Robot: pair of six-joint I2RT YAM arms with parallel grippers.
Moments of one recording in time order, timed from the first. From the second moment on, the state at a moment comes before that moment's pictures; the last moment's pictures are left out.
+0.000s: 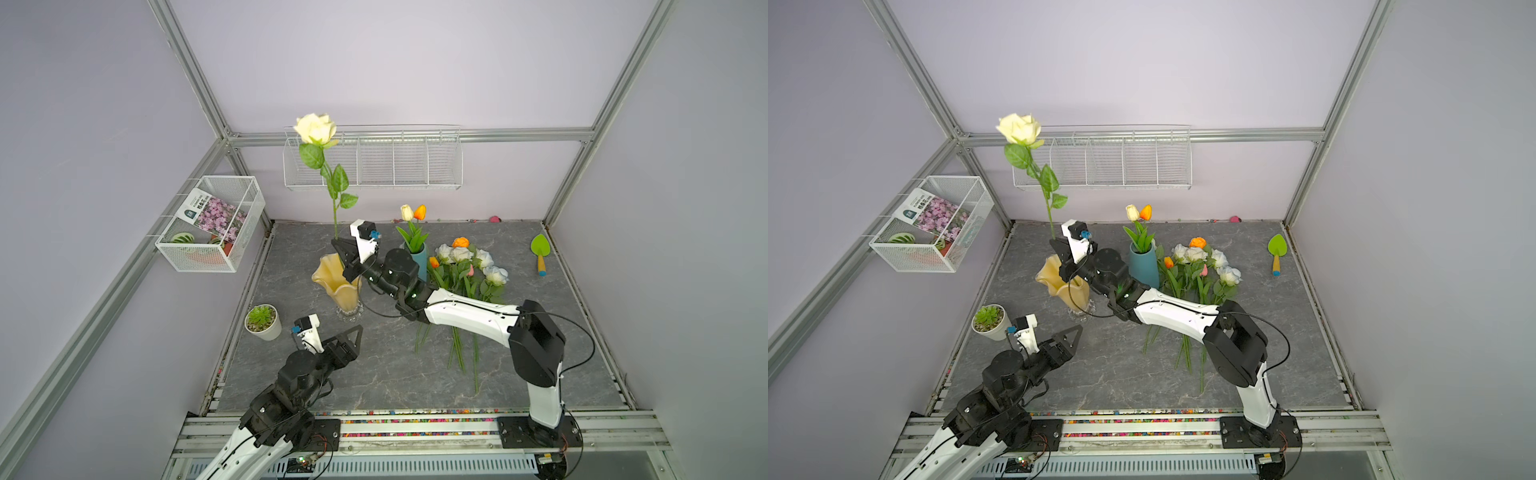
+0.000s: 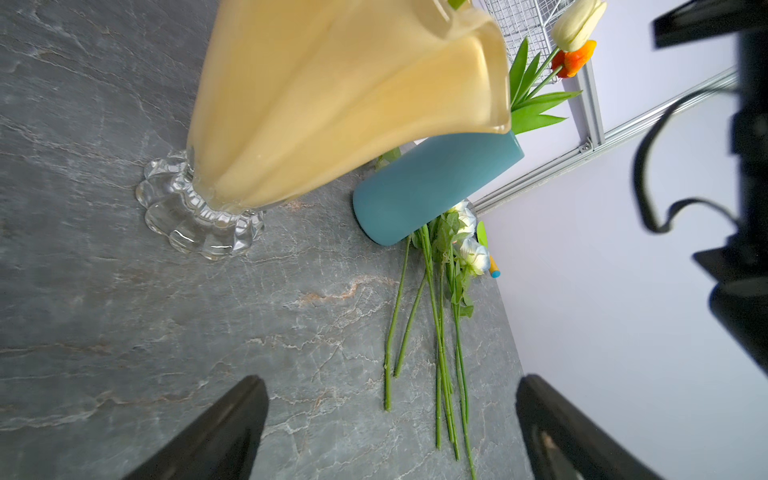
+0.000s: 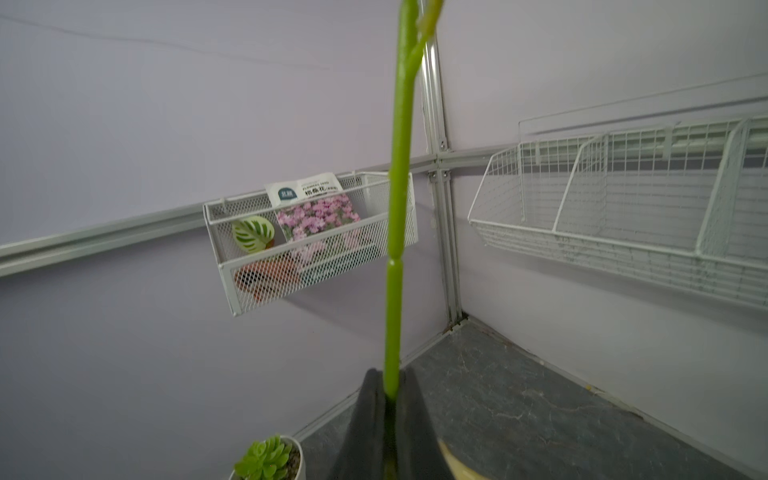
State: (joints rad) left arm -0.71 0.19 0.24 -0.33 -0.12 -0.96; right arm 0.99 1.98 1.52 0.61 0.02 0.16
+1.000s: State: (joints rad) left arm -0.83 0.73 0.44 -0.21 -0.04 -0.83; right arm 0.89 1.20 0.90 0.12 0.26 0.27
